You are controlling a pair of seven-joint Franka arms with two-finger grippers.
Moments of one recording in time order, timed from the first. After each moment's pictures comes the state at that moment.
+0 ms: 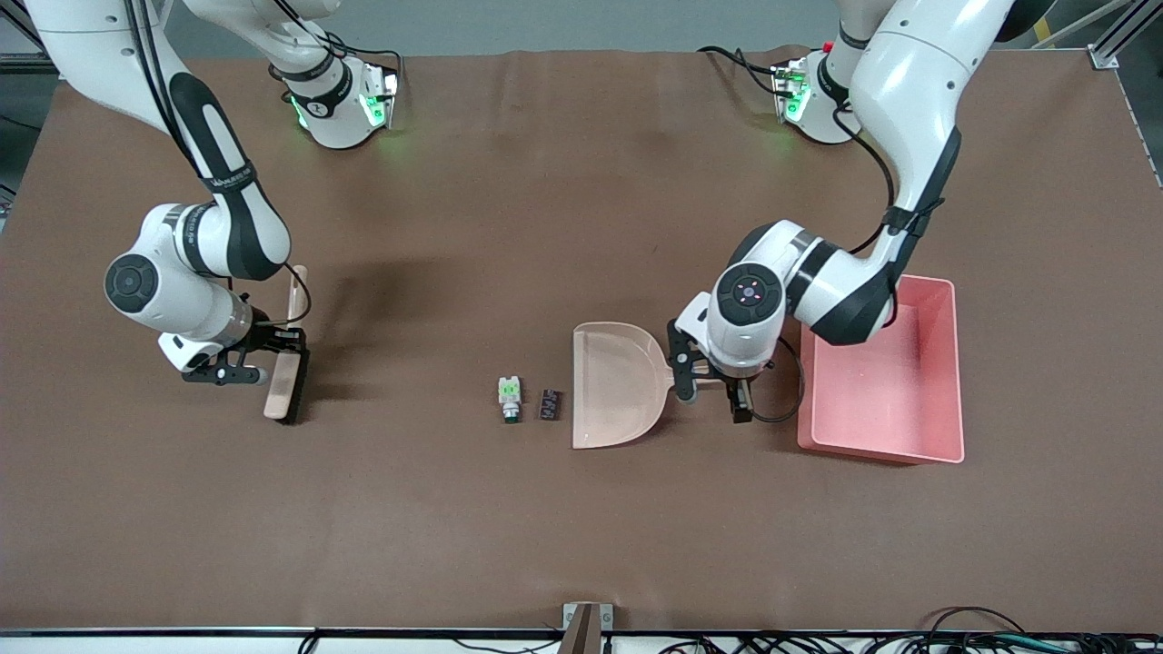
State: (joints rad) left arm -0.27 0.64 -0.30 -1.58 0.39 2.12 0.78; right arm 0.07 0.33 -0.07 -2.15 0.09 2.40 -0.03
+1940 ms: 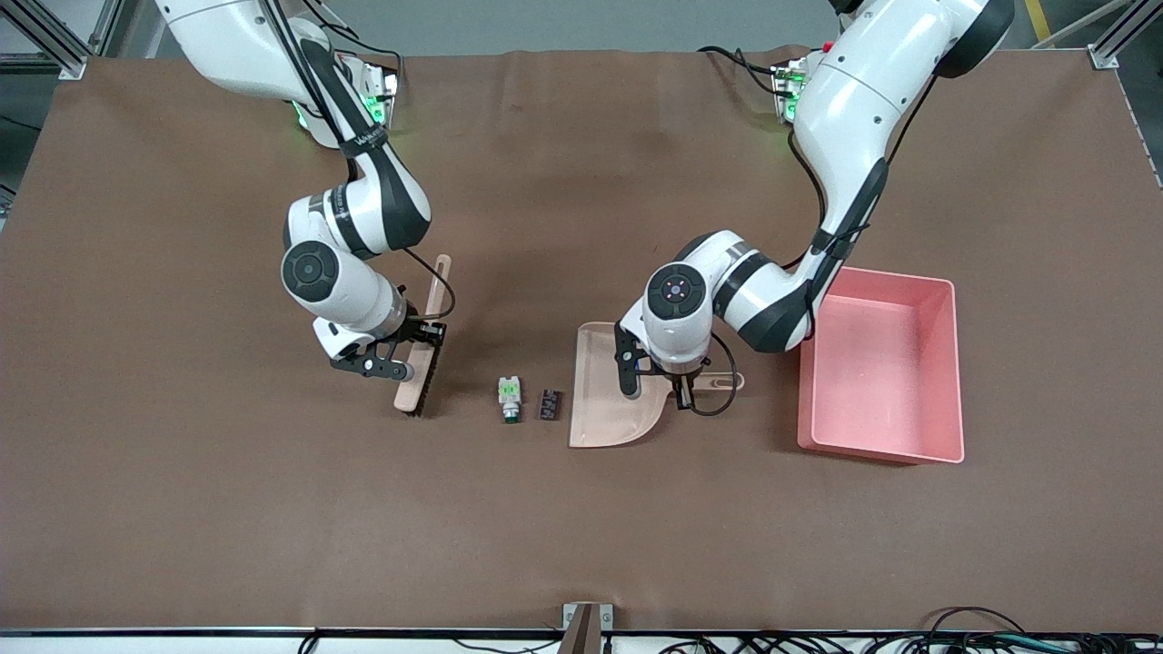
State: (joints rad) left arm -0.38 0.76 -0.28 -1.50 0.43 2.18 0.66; right arm 0.46 0.39 -0.06 -2.00 0.21 2.34 0.45
